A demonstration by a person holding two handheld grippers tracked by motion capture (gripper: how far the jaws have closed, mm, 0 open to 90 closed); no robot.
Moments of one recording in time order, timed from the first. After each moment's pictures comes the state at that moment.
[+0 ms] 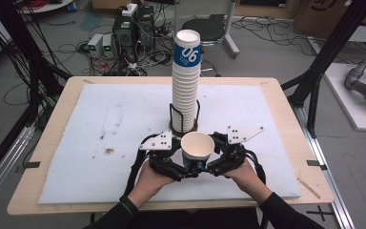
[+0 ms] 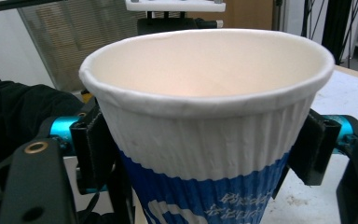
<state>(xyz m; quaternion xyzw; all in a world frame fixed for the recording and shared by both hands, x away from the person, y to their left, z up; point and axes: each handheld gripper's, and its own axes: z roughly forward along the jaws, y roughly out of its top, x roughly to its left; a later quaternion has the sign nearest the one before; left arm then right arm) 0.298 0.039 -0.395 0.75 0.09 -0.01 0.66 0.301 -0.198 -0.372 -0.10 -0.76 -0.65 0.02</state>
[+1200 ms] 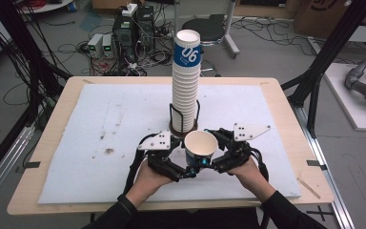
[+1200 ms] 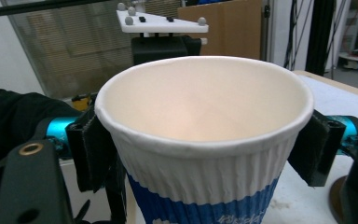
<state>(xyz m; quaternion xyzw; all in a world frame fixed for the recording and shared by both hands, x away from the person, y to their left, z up) 0.300 0.045 -0.394 0.75 0.09 0.01 0.66 0.303 -0.210 -0.365 -0.10 -0.75 -0.66 0.00</state>
